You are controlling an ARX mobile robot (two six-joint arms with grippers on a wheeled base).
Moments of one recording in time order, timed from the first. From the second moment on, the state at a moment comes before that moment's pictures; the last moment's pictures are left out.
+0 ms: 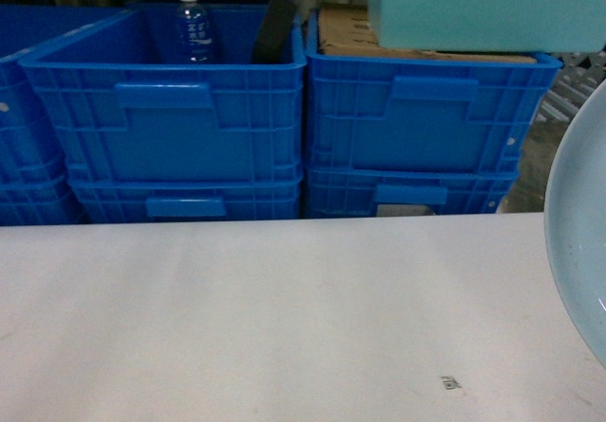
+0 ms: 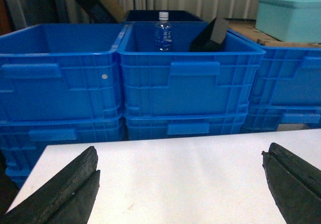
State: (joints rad) left arm 0.00 0.01 0.01 0.00 0.00 0.00; right arm -0.05 0.34 0.12 0.19 -0.06 -0.08
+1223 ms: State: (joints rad) left arm 0.00 0.01 0.01 0.00 0.00 0.00; right arm -0.05 0.34 0.13 0.19 -0.06 -0.08
